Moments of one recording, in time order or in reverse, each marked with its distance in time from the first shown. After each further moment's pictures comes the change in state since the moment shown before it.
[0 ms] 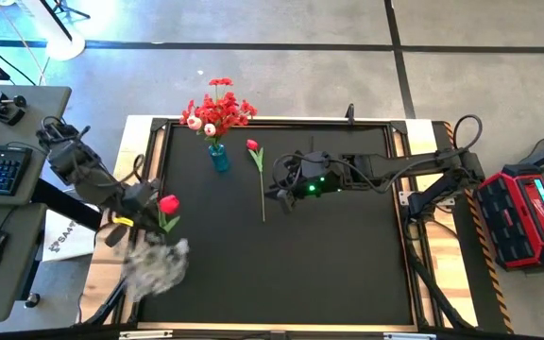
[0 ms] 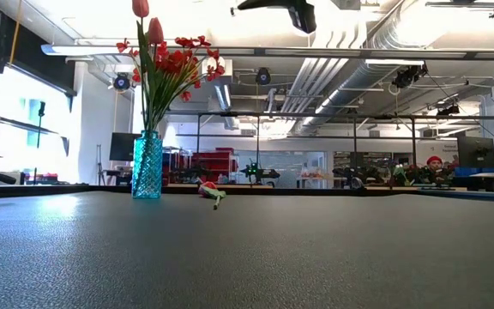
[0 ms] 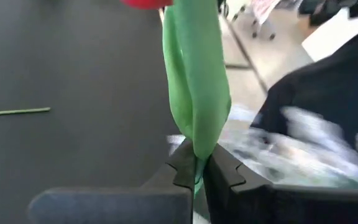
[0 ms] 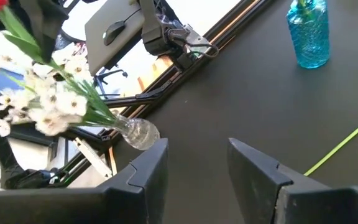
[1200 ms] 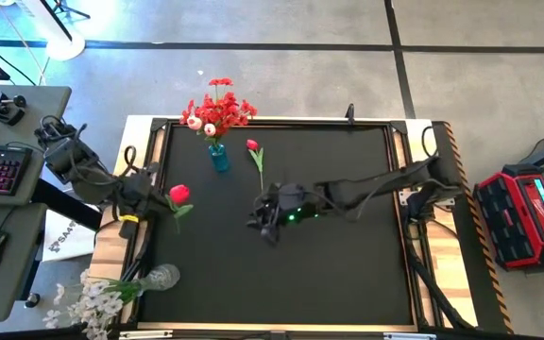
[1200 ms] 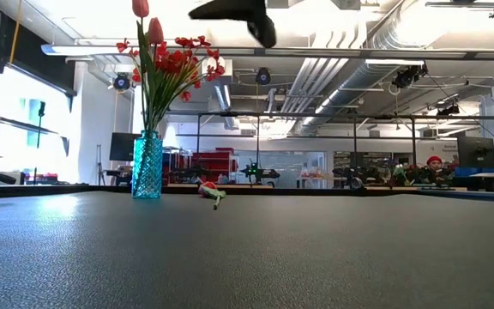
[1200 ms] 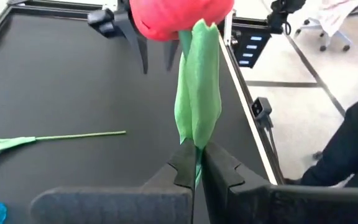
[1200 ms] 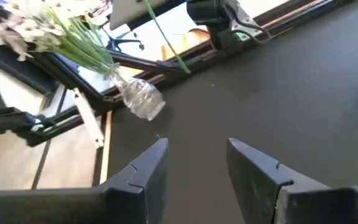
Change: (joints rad) left arm 0.001 0.025 0.060 -0.067 -0.278 0.081; right arm 0.098 0.208 -0.002 0.232 -0.004 -0.240
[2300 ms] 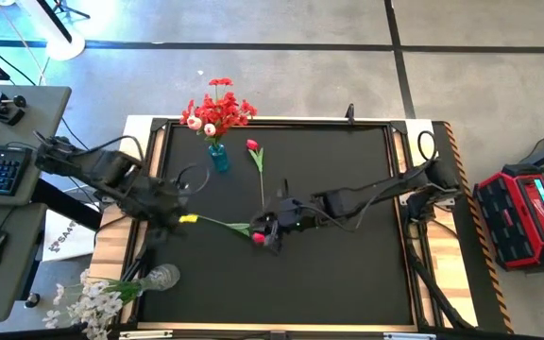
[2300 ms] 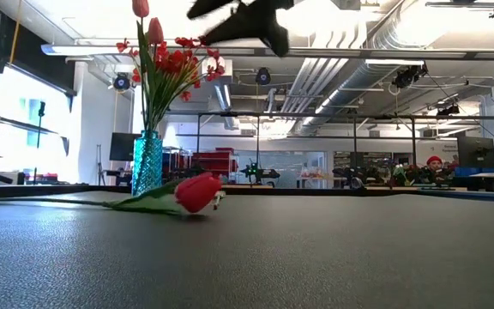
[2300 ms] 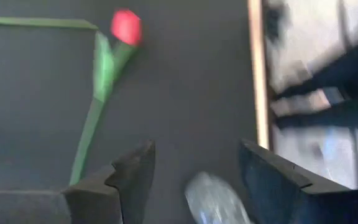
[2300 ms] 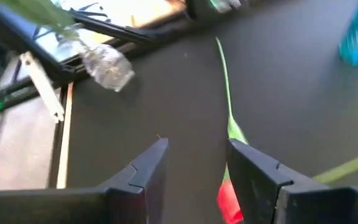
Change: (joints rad) left arm 0.322 0.312 0.106 -0.213 0.502 0.033; right arm 0.066 0.023 0.000 -0.102 0.126 -0.051
